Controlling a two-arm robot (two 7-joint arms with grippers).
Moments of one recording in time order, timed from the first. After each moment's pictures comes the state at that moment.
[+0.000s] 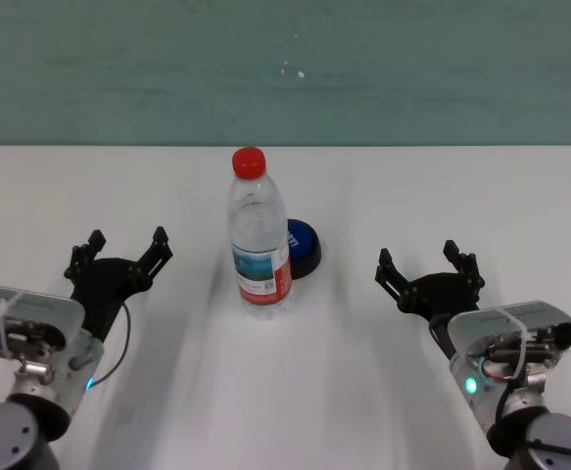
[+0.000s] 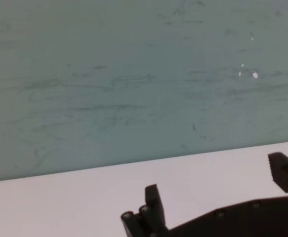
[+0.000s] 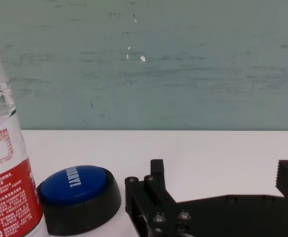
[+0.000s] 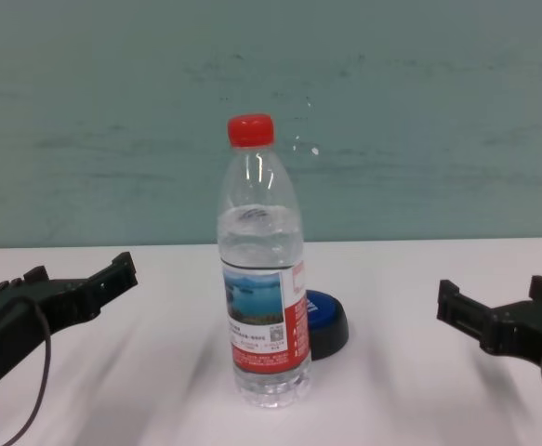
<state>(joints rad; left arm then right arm) 0.01 0.22 0.15 -1.53 -0.13 -0.08 -0.05 -0.06 0.16 -0.26 -1.64 0.19 -0.04 -0.06</state>
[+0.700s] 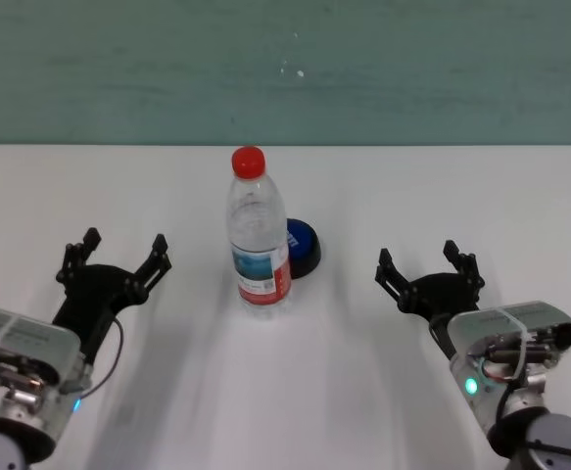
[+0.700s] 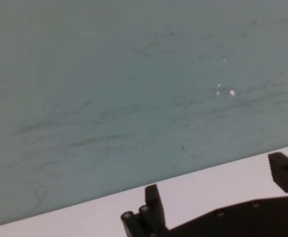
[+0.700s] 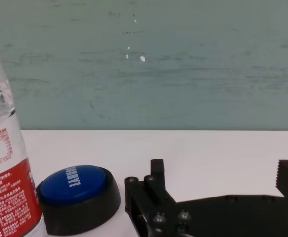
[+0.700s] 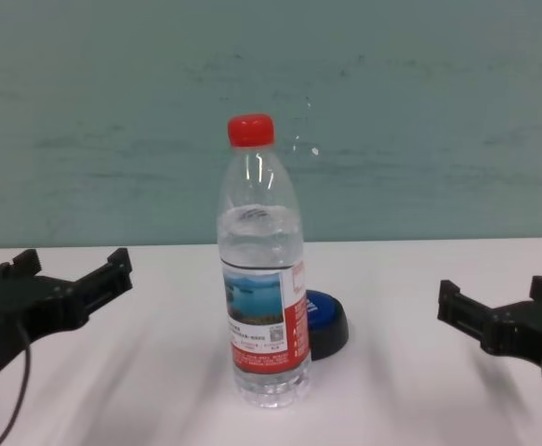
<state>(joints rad) 0.07 0.24 0.13 -1.58 -0.06 -0.17 -0.09 -0.06 0.16 -0.26 -1.64 0.19 -0.04 -0.06</state>
